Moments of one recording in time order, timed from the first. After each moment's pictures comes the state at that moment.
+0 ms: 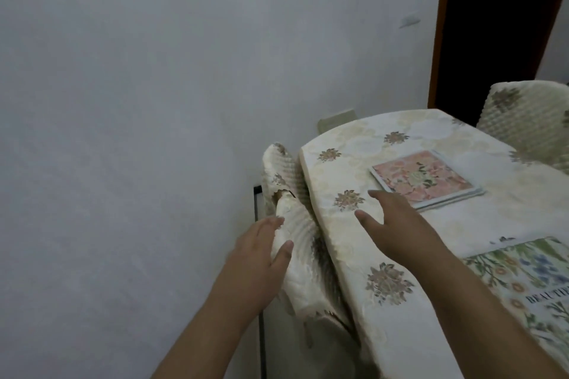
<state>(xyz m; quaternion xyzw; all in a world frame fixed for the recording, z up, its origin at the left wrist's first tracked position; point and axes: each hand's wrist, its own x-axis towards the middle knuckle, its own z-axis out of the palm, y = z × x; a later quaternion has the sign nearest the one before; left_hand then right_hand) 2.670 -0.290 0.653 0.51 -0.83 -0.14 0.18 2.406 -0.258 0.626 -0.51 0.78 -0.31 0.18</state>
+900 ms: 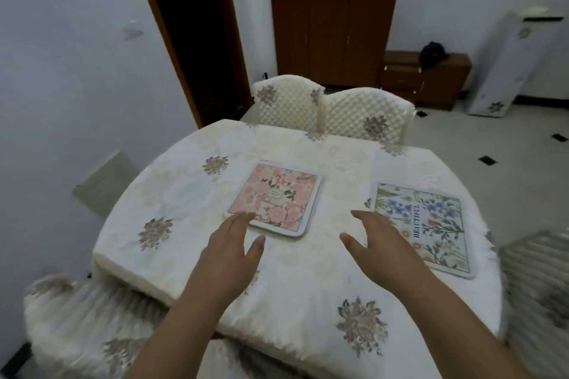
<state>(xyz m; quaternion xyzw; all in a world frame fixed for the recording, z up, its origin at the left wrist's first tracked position) 2.440 -0.677 0.588 0.11 -0.96 -0.27 0.01 2.371 -0.407 0.581 -0.07 0.95 -0.29 0.10</state>
